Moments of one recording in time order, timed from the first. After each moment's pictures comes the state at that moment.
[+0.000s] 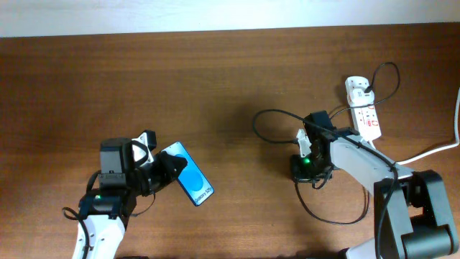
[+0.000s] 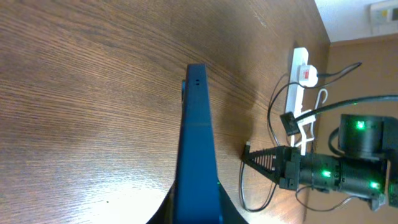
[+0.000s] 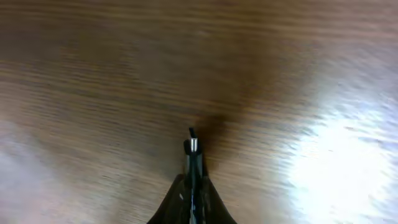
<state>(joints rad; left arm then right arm) -0.02 1.02 0.62 -0.49 0.61 -0.64 0.19 1.70 0.85 -0.73 -0.26 0.14</state>
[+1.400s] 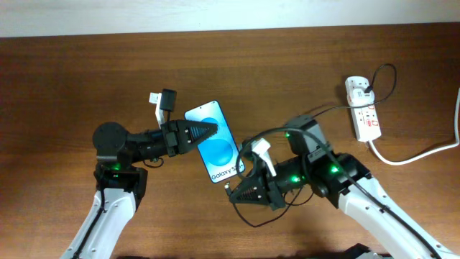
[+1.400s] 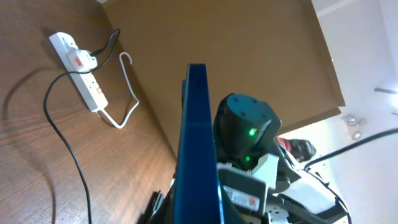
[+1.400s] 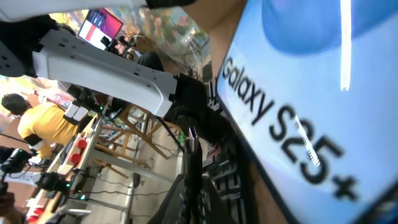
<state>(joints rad) -0.09 1.27 0.61 0.79 1.26 -1.26 0.51 1.23 0.87 -0.54 -1.22 -0.04</state>
